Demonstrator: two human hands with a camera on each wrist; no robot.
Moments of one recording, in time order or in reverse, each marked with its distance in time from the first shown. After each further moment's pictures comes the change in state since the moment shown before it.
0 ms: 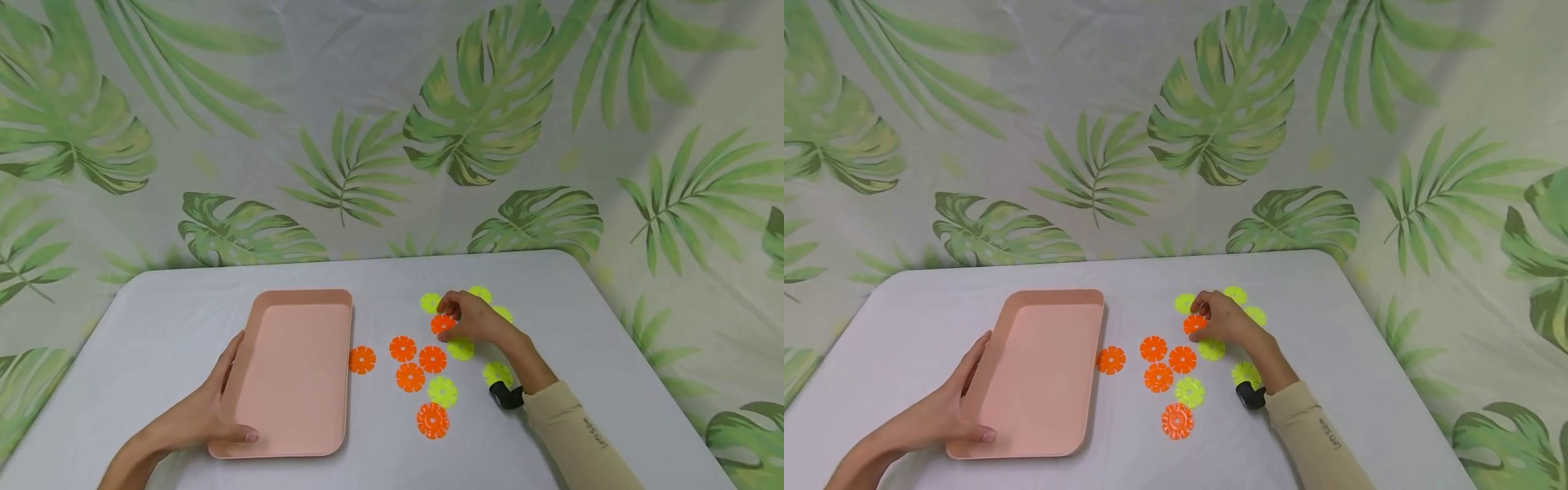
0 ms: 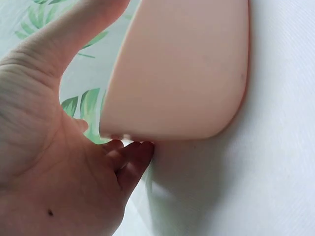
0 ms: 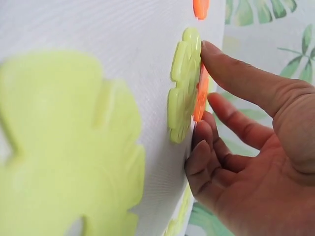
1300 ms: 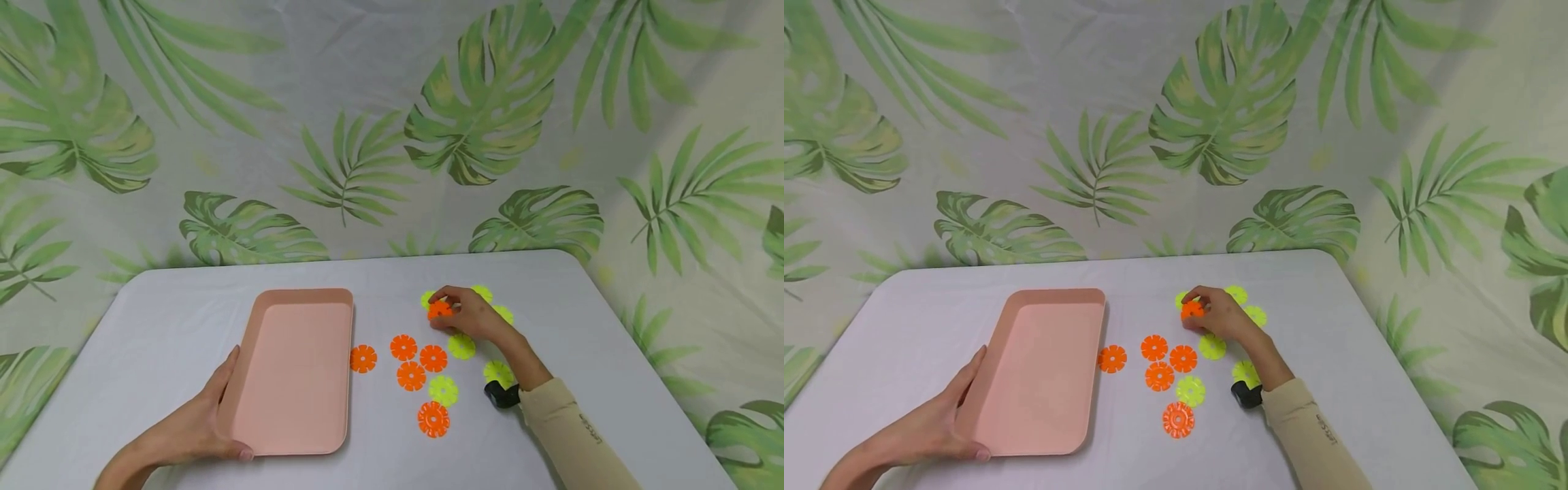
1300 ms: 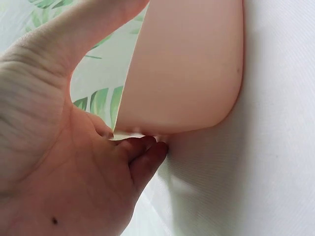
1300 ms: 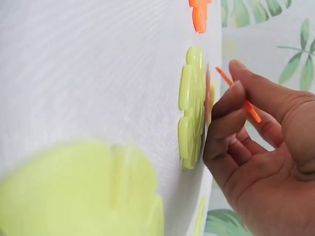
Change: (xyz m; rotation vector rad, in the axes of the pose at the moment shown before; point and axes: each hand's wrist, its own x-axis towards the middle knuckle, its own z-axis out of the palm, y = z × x) left_hand -0.016 -0.005 0.008 0.095 0.022 0.127; right_hand 0.006 0.000 0.007 0.173 0.067 0.000
